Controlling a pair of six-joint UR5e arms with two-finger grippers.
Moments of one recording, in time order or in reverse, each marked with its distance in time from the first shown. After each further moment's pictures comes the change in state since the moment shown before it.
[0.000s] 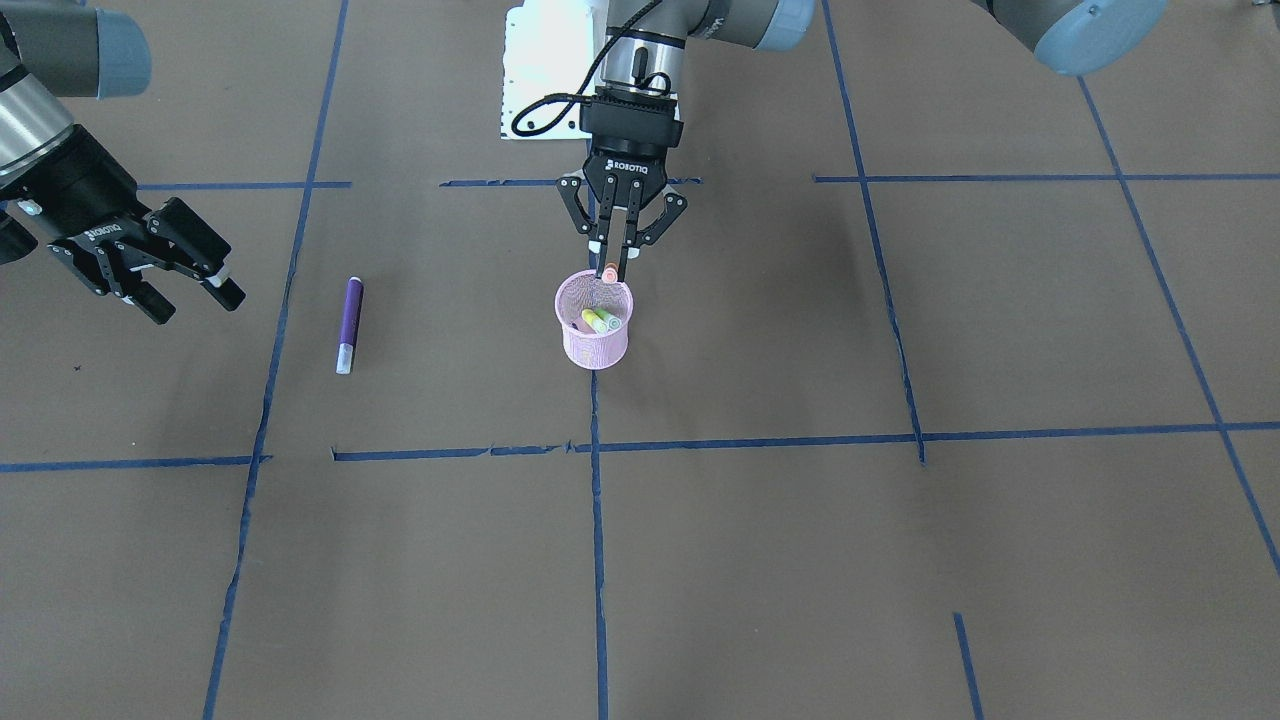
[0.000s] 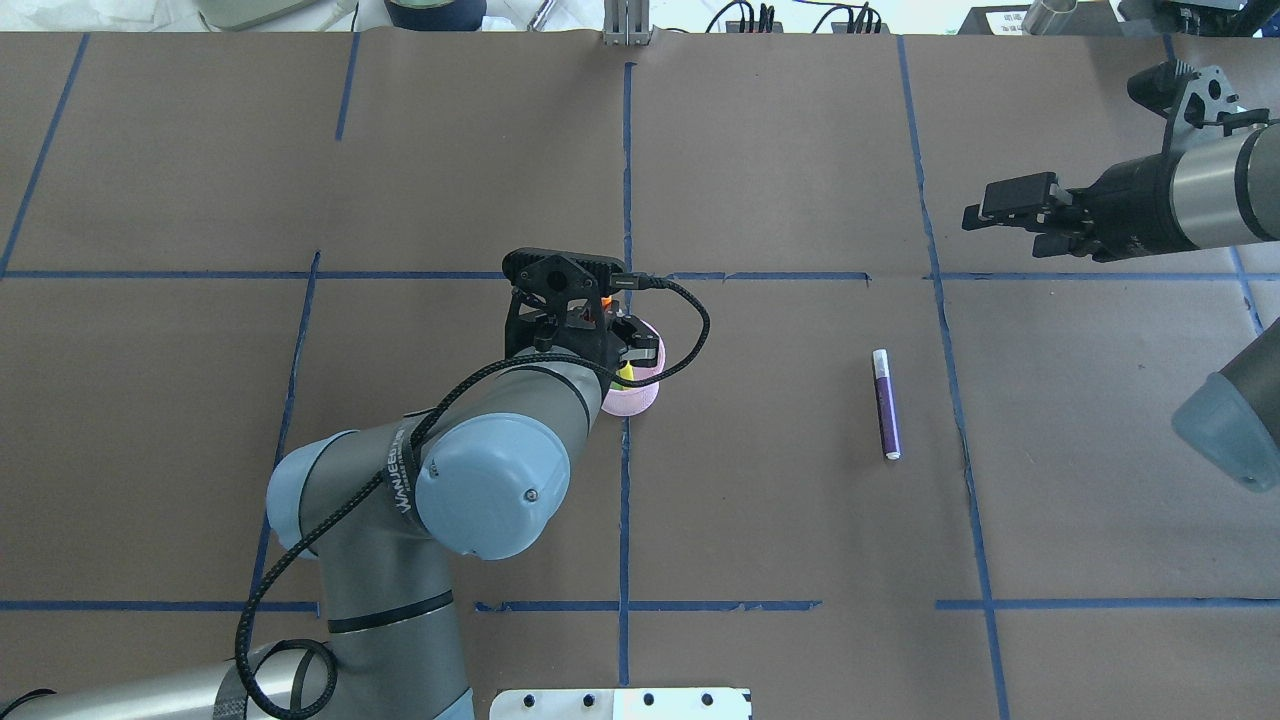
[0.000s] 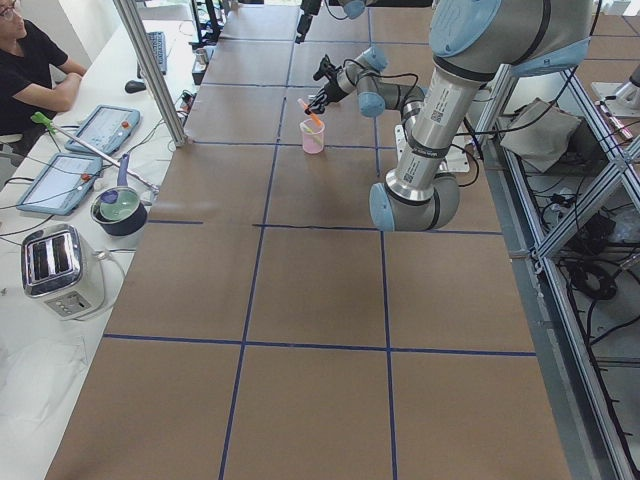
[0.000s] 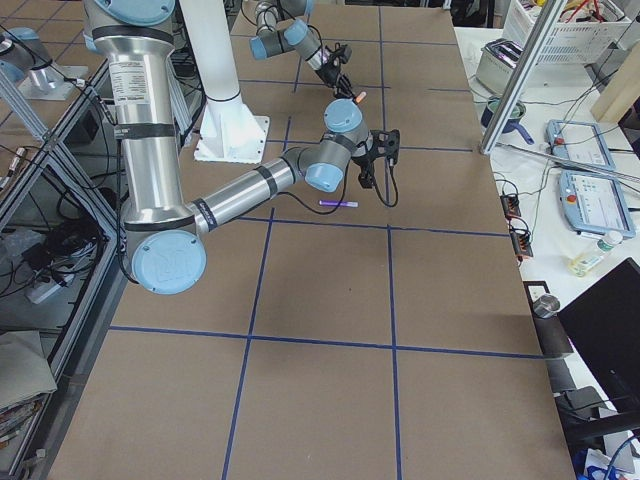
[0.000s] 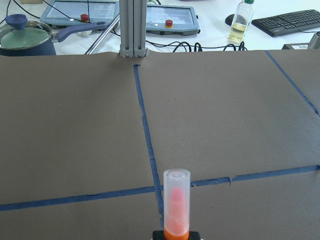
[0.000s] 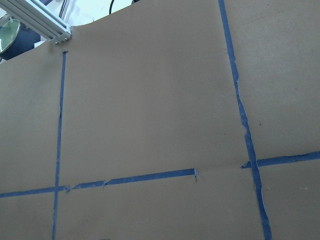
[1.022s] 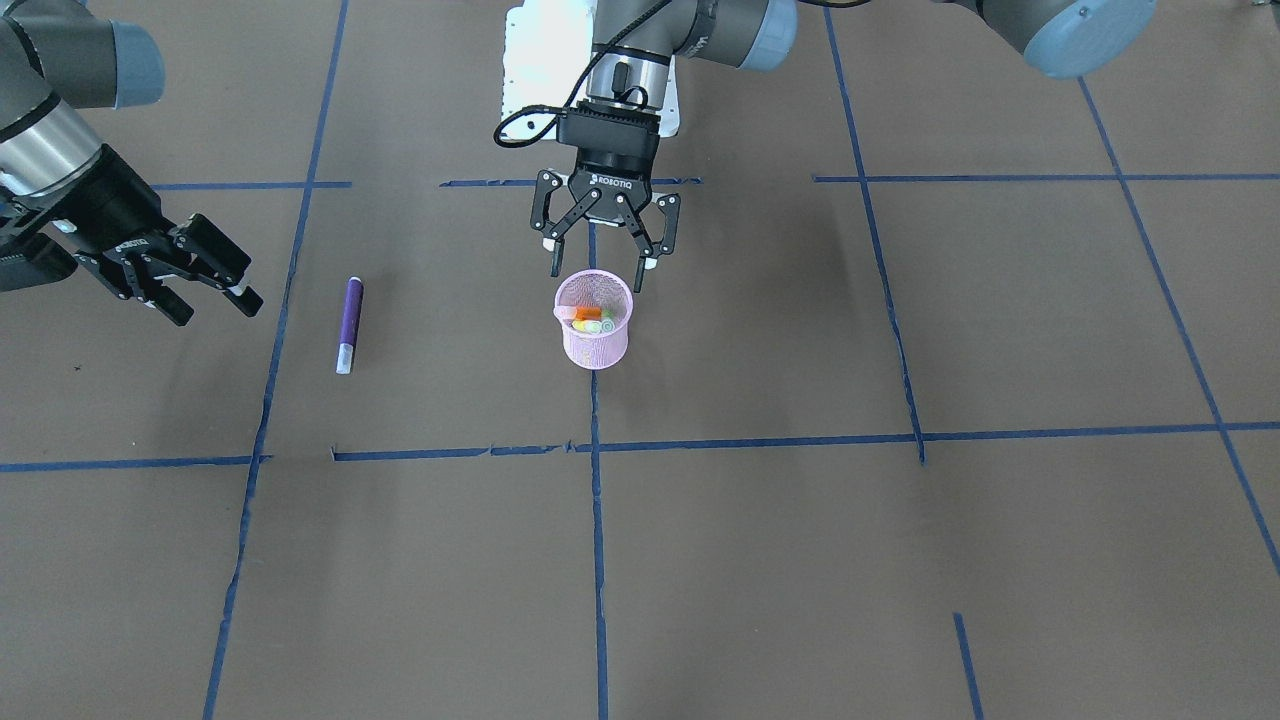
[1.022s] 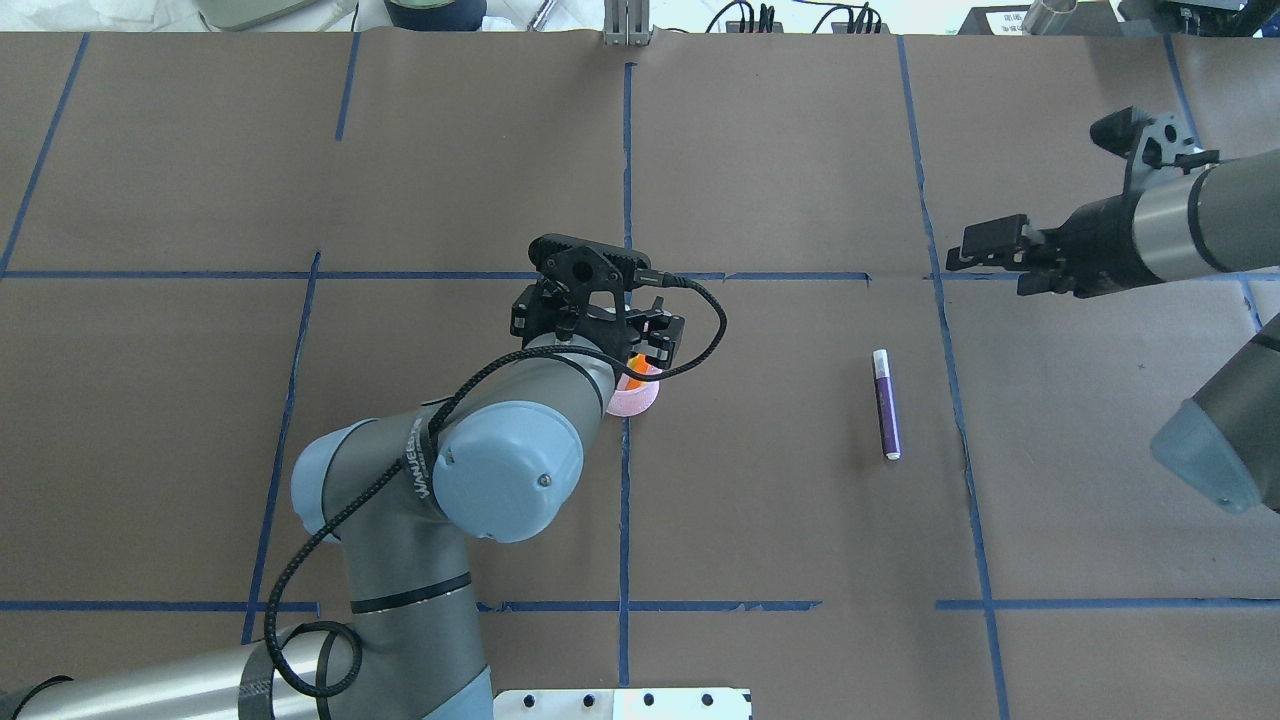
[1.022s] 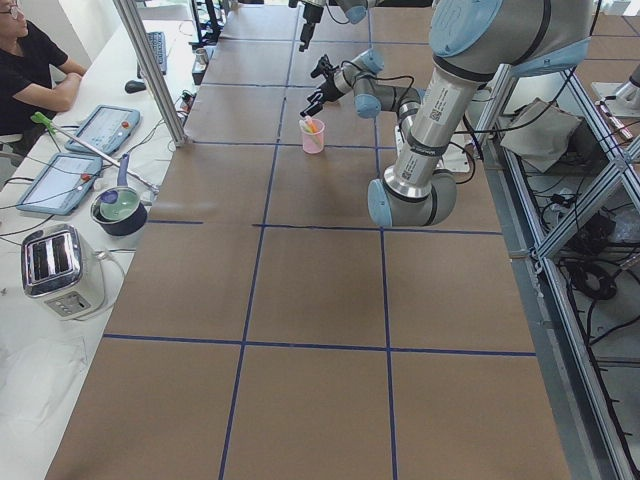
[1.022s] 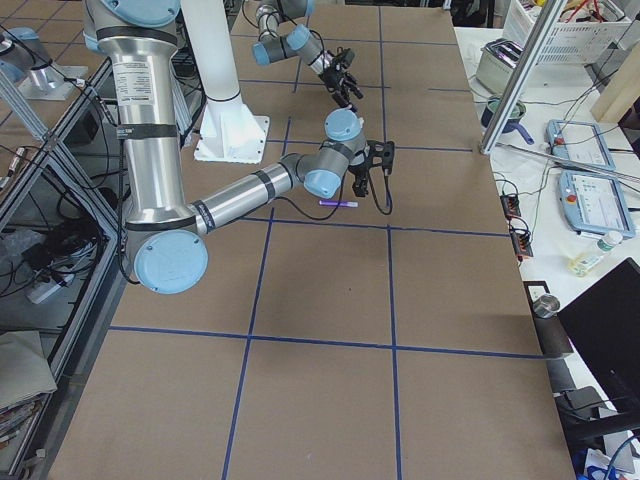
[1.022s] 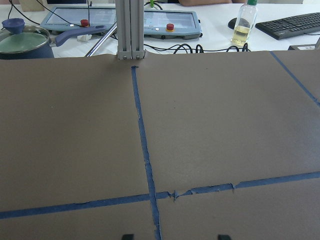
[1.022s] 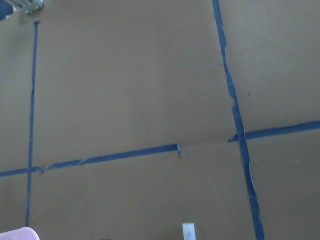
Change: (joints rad) left arm -0.027 -0.003 0.024 -0.051 -0.017 0.147; right arm -0.081 -0.006 -0.048 -0.026 0.007 0.001
